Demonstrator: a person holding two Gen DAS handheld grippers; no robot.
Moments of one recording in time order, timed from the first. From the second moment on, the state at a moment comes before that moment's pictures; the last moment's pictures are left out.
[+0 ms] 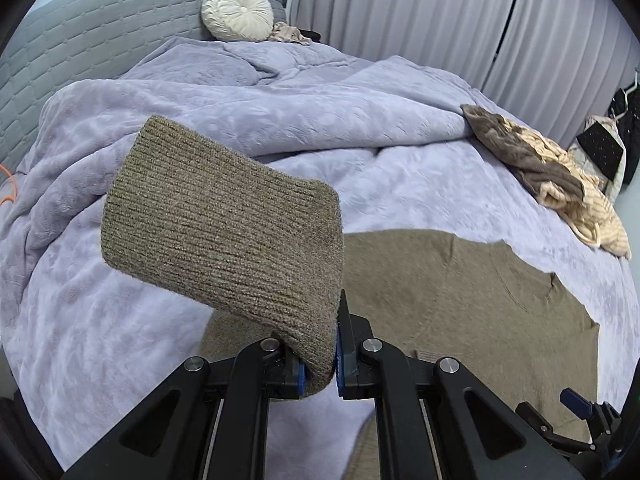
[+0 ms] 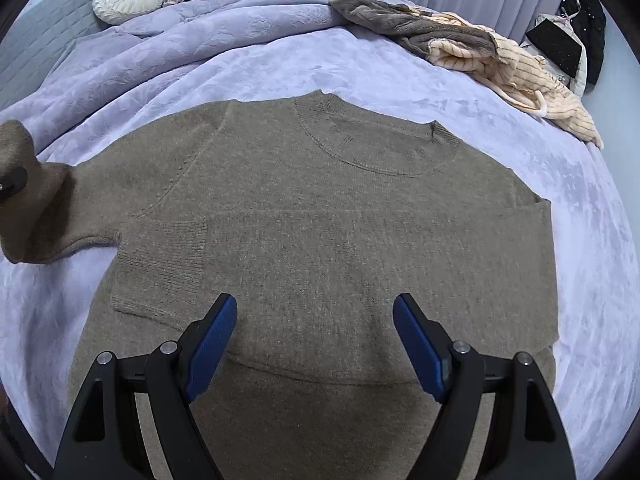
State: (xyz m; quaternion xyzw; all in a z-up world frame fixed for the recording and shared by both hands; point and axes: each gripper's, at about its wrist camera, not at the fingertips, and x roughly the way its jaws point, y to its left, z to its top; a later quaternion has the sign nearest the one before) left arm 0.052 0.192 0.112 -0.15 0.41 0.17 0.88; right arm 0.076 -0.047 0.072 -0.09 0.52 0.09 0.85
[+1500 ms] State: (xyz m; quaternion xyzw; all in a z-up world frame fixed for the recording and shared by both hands) left arm 0.090 -0.093 0.099 0.03 0.47 0.04 0.88; right arm 0.085 -0.221 0.072 -0.02 0.51 0.04 0.86
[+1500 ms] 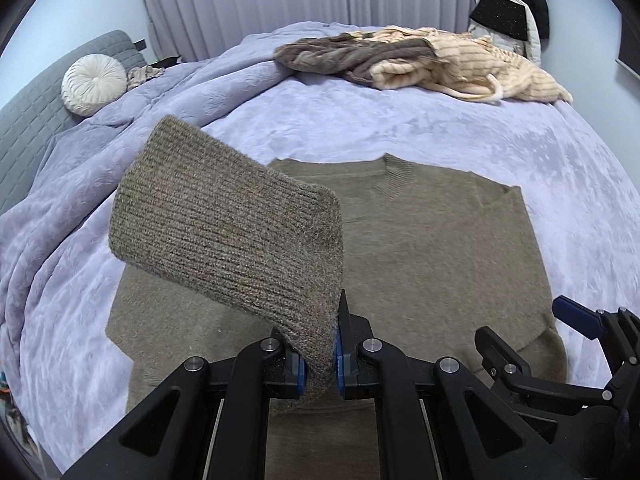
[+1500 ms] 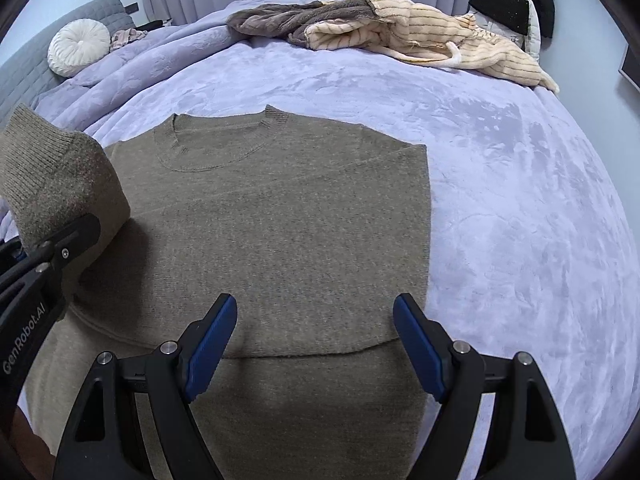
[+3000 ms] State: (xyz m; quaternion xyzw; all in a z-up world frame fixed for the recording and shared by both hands) left arm 0.081 -0.167 0.052 0.05 0.49 -0.06 0.87; right arm 0.078 -0.324 0.060 0.03 0.50 -0.02 0.87
